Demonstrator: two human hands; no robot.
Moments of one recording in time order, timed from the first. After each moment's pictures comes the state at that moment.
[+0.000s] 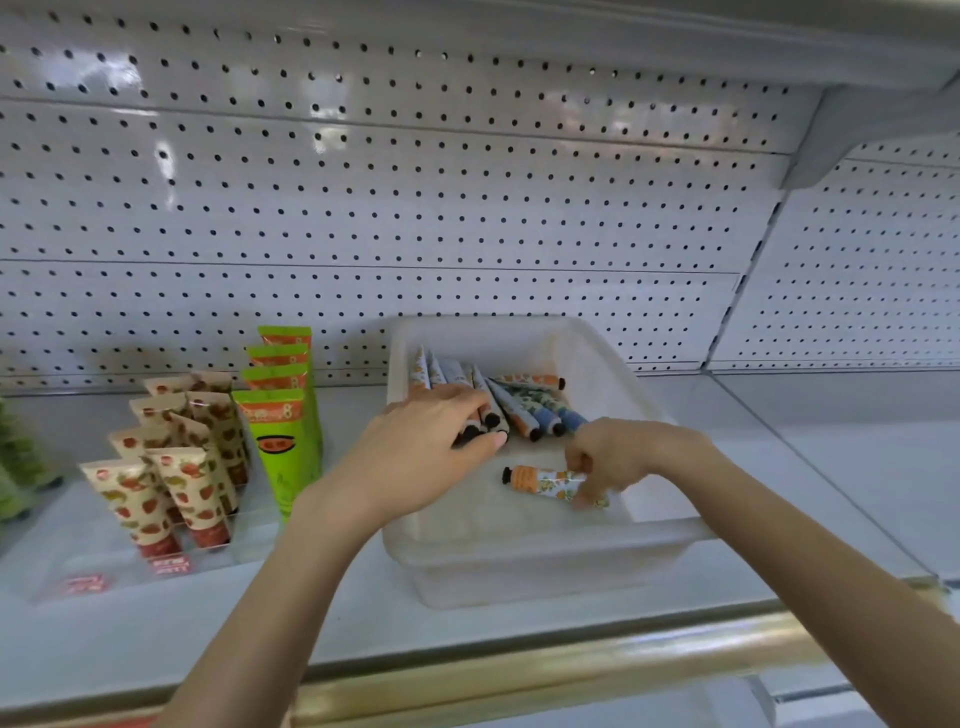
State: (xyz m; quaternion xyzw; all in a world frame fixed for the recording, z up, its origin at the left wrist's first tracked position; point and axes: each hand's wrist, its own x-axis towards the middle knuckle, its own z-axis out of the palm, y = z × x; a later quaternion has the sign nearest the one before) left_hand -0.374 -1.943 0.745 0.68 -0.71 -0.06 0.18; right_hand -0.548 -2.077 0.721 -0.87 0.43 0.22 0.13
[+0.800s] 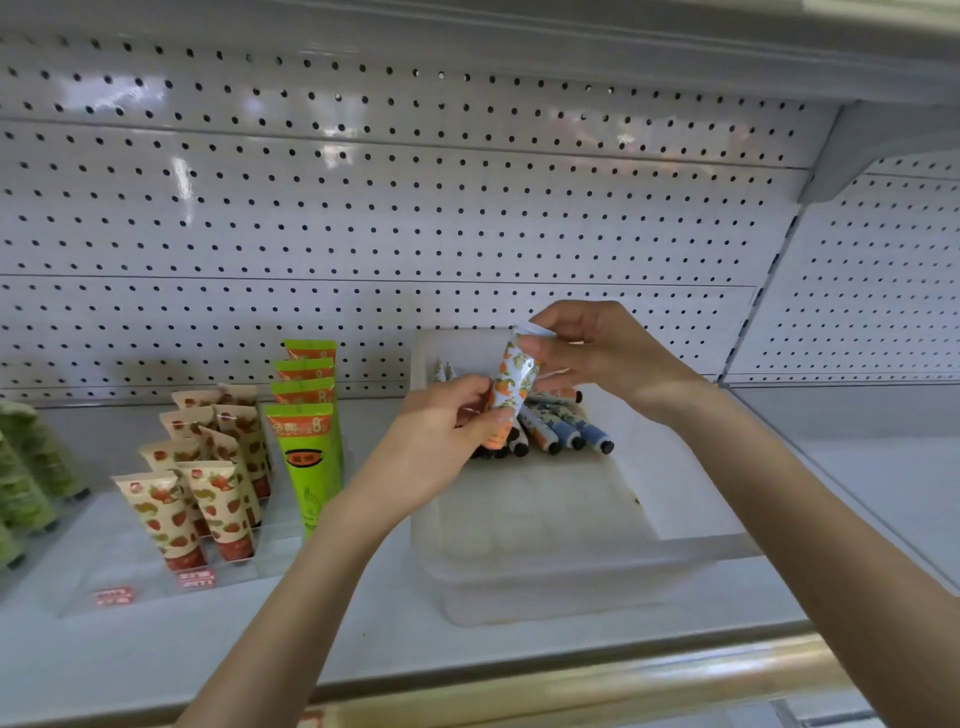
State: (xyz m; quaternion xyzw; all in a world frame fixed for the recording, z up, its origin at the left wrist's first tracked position) left_hand -0.359 -1.955 0.736 0.60 -0.62 -0.23 0.46; right_hand -0.510 -2.054 0.791 -0.77 0.27 -0.29 0.50
